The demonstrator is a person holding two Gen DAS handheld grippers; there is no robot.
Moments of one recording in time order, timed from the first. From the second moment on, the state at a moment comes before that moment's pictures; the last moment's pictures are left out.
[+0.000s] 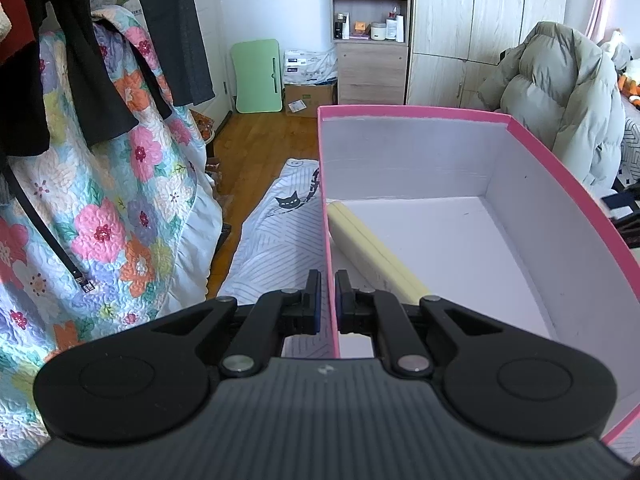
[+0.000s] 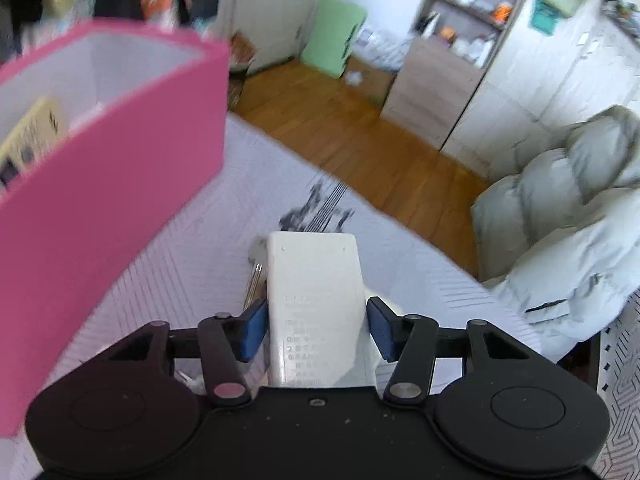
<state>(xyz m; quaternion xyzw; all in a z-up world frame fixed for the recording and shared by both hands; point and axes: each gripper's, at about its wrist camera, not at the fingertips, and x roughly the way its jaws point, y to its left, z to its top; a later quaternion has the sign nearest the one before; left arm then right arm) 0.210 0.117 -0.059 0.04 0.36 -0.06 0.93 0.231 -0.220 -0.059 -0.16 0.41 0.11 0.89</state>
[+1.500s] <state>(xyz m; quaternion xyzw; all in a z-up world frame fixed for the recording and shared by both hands) 0.211 0.123 -0.061 0.02 0.35 -0.07 0.93 0.235 -0.057 -0.018 0.08 0.35 0.28 0.89</state>
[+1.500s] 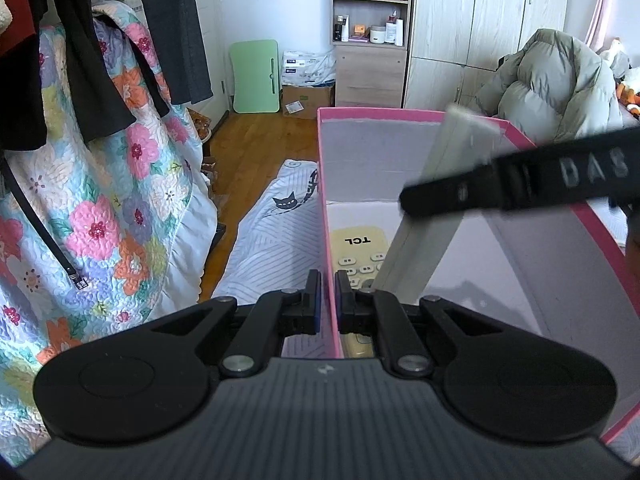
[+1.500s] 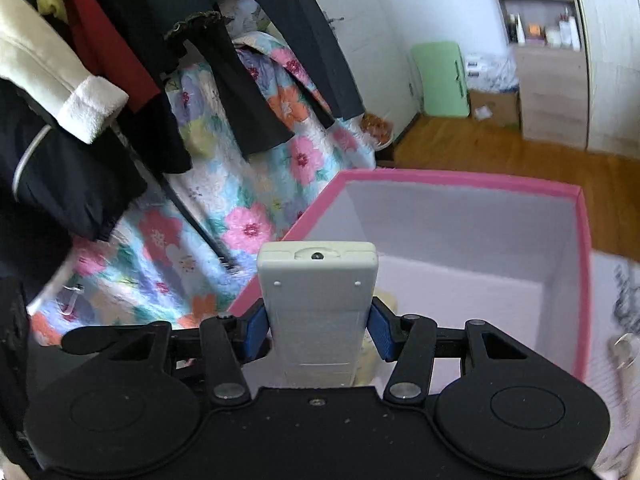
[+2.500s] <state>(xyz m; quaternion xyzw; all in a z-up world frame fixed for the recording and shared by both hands) 0.206 0.120 -0.060 0.03 0.34 -0.06 0.94 0.250 -0.021 -0.045 -0.20 0.45 0.22 0.84</state>
